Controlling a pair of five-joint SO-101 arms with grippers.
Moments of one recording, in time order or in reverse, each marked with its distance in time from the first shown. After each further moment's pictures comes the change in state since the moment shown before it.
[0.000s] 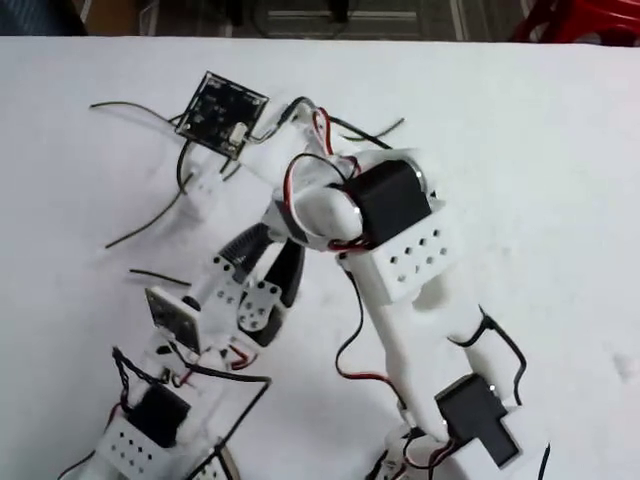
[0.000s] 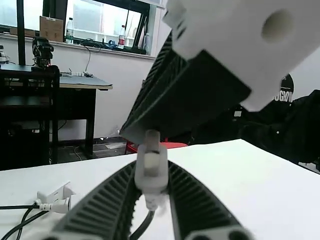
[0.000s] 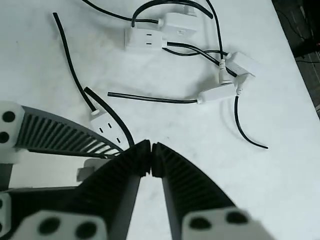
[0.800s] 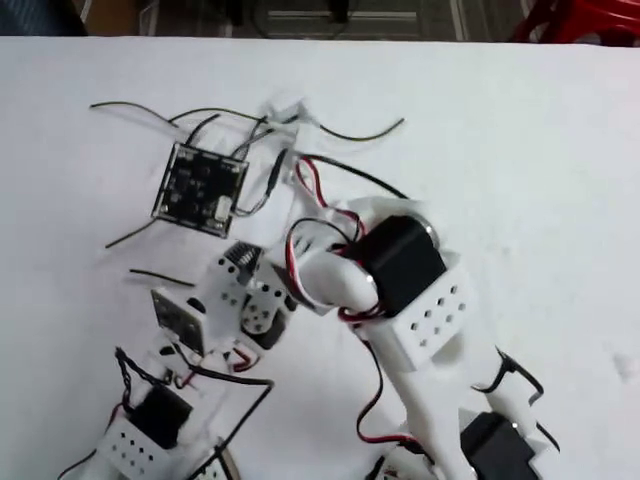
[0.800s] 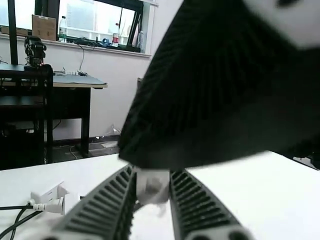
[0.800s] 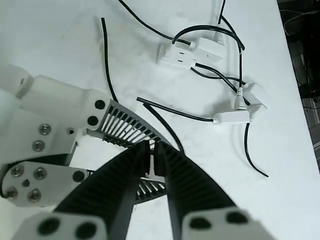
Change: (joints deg) left arm 0.4 0.0 0.0 0.0 -0.3; right arm -8.1 -12.4 12.4 -0.2 3.7
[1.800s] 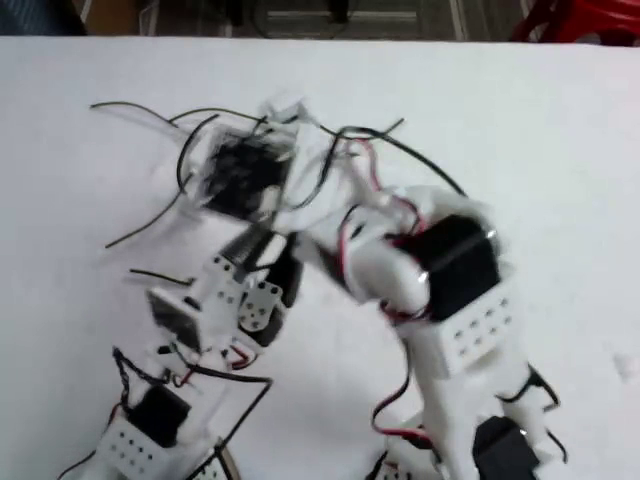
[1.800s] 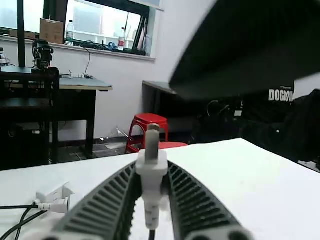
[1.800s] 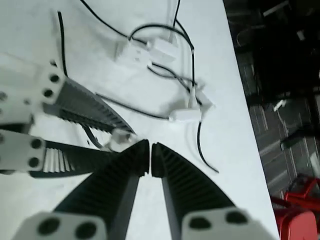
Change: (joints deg) left arm -0.4 0.0 0.0 0.0 0.3; right arm 6.3 -0.5 -9.8 0.3 8.1
